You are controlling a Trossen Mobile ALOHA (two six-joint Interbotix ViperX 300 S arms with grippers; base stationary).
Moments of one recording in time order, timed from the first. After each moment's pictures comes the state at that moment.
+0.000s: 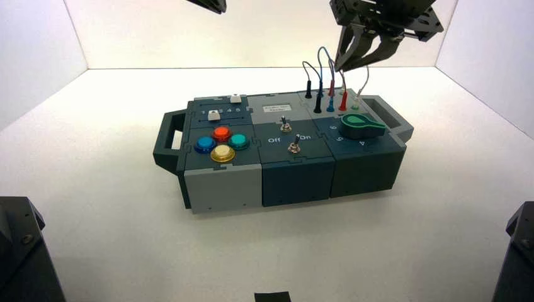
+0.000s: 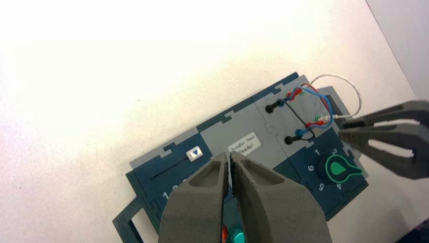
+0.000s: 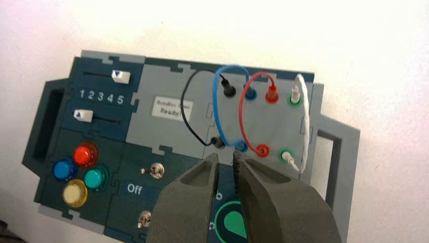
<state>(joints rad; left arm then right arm) -0.56 -0.29 0.71 -0.16 0.48 -0.15 0.48 -0.26 0.90 0.27 0.34 -0.02</state>
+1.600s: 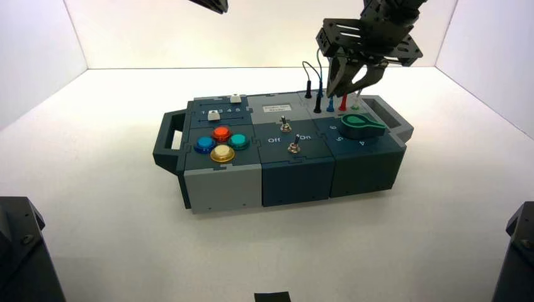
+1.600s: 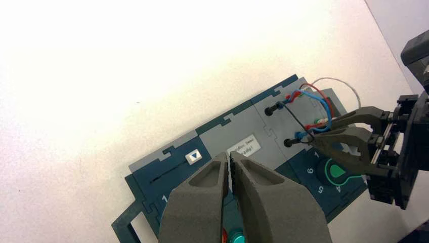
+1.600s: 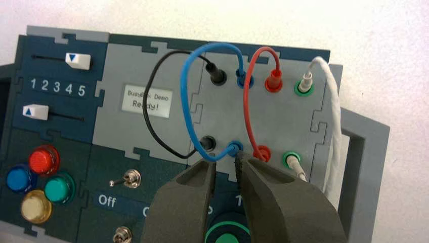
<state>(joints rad) -0.56 -0.29 0.70 -0.16 0.49 -0.15 0.48 -0.08 0.85 0.27 0.31 -0.02</state>
